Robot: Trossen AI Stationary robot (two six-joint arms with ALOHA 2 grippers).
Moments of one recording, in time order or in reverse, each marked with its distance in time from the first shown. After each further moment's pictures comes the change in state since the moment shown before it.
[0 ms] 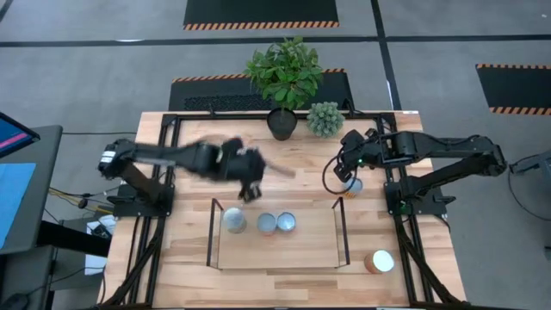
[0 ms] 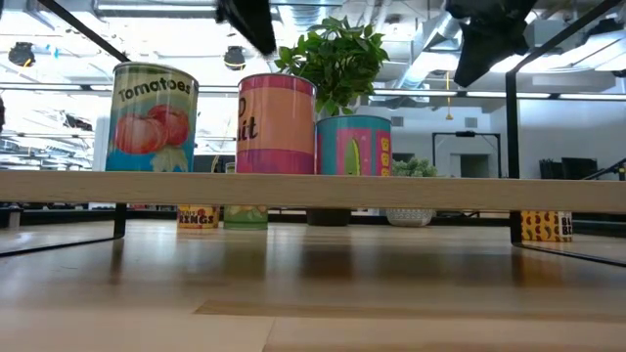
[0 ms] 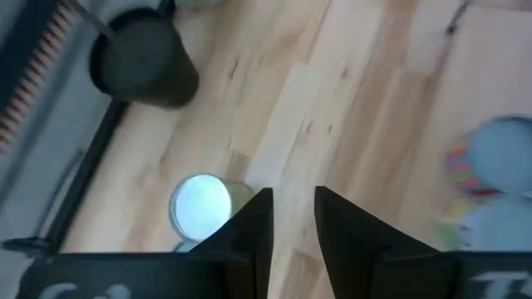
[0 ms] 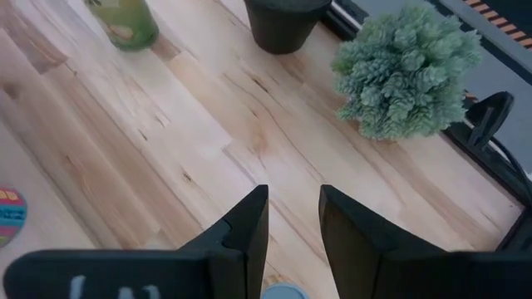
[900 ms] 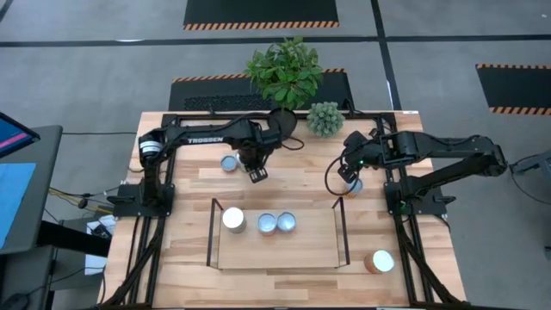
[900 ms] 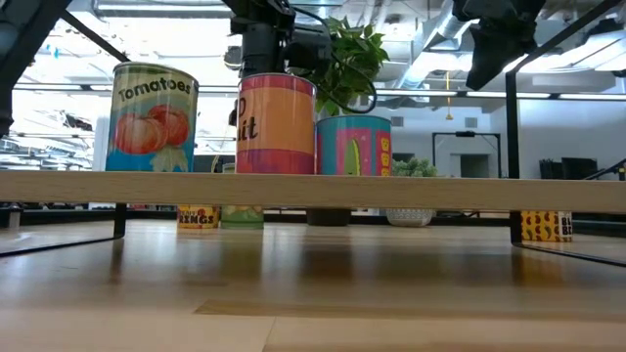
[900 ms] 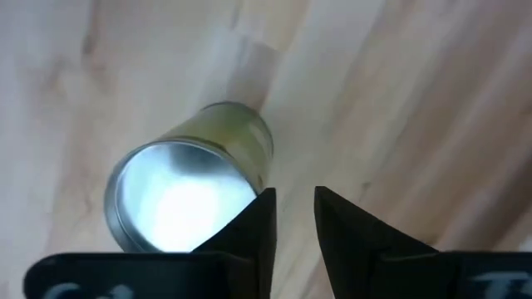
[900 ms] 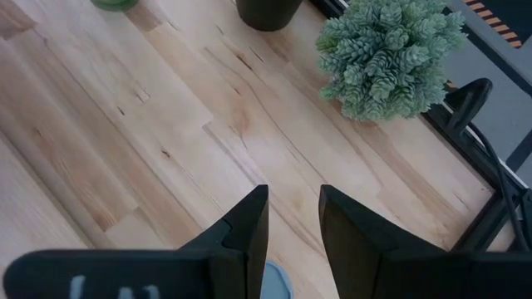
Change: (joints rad) left arm 0.344 0.310 -0.008 -0.080 0.336 0.176; right arm 0.000 -0.007 0.001 -0.082 0.004 -0.007
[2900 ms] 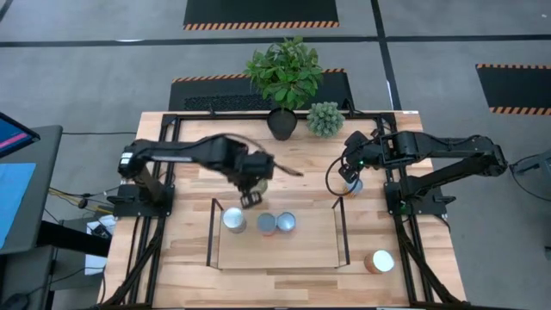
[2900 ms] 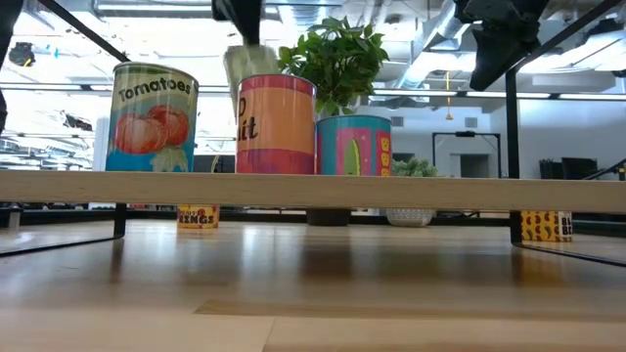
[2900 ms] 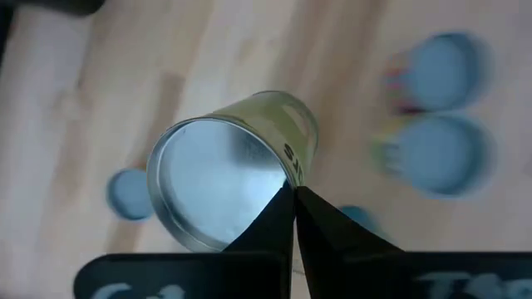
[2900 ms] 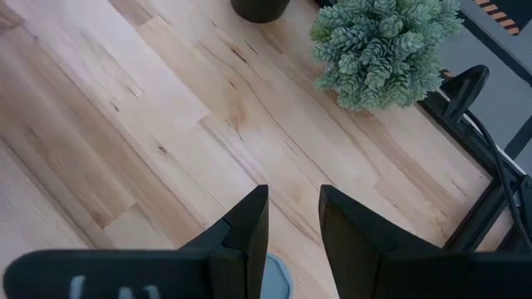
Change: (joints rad) left arm -0.351 -0.150 0.282 -0.242 -0.069 -0.254; right arm 0.000 0.000 0.000 -0.026 -0.001 0.037
